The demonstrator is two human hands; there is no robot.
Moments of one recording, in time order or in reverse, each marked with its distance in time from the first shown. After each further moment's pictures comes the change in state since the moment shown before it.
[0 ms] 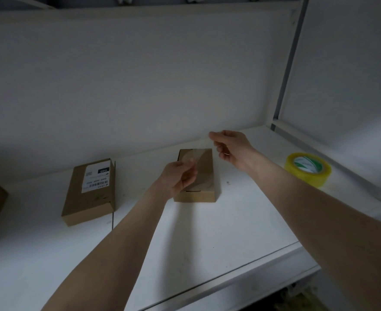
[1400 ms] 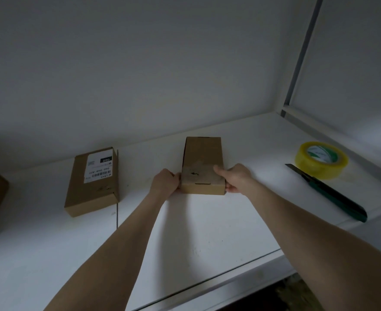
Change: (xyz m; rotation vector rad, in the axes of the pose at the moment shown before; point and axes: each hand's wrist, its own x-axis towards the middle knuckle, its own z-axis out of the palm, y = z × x) left_hand 0.013 -0.034 -0.048 1.163 0.425 0.004; right_hand 0.016 0.110 -0.002 -0.439 0.150 0.367
